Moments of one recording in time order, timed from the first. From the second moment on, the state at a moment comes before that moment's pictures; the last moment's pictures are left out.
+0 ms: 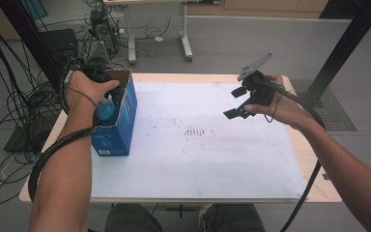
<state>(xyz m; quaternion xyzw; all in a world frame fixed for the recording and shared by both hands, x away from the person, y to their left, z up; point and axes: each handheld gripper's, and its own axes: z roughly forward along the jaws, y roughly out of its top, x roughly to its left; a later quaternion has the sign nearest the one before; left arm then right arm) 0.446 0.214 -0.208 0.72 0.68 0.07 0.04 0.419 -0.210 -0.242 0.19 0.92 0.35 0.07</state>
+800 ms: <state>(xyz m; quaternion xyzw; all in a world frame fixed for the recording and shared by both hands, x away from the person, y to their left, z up) 0.457 0.101 -0.185 0.80 0.59 0.05 0.08 0.438 -0.233 -0.236 0.24 0.92 0.30 0.07</state>
